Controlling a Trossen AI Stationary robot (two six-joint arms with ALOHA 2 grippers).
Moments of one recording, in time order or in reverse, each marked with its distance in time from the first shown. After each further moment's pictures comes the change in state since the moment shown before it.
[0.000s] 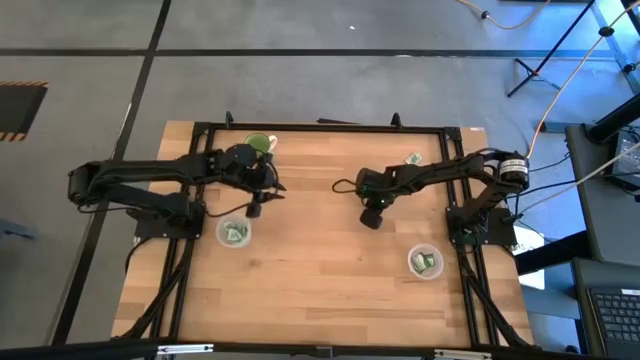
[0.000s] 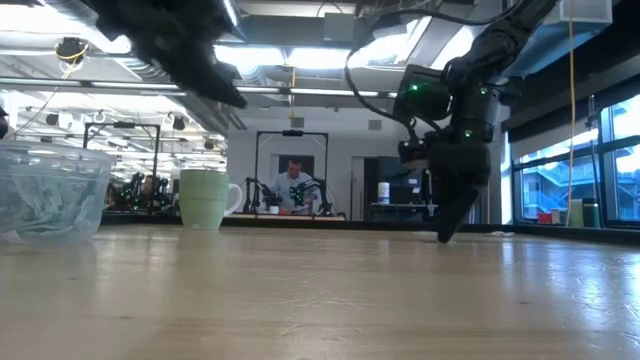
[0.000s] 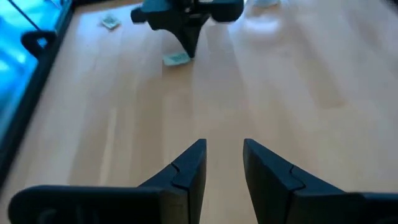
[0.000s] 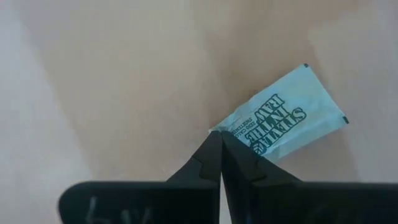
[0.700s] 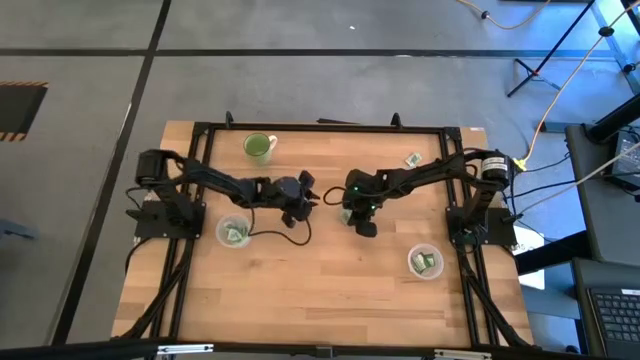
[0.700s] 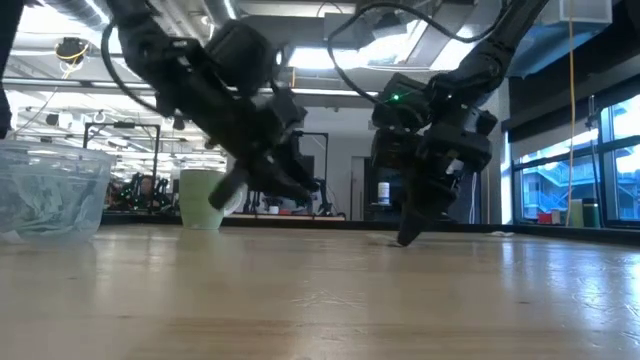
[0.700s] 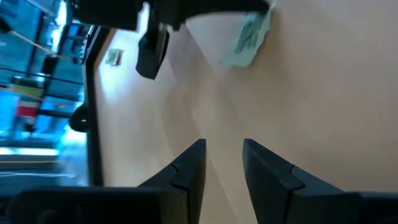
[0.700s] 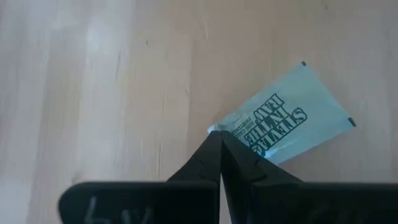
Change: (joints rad) left arm -0.163 0.633 0.001 0.654 -0.402 0.619; right arm 0.015 0.167 0.008 0.281 -0.373 -0.273
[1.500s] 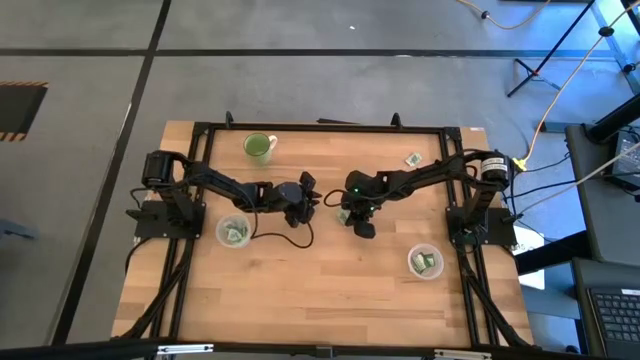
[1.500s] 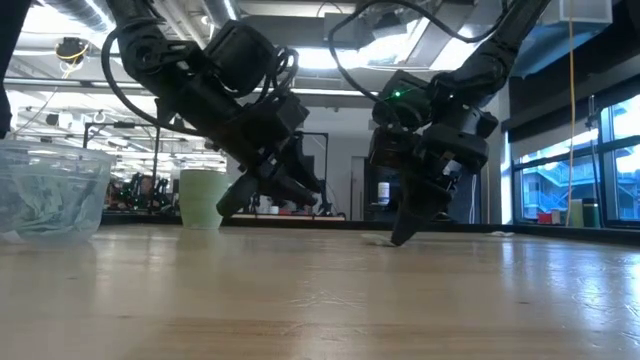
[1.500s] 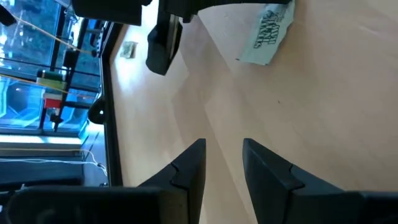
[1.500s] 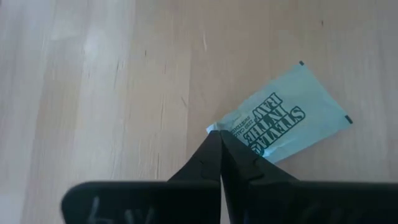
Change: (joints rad) left arm -0.033 0.048 0.000 0.079 -0.118 0.026; right arm 0.005 -0.017 -0.006 0.068 0.020 0.029
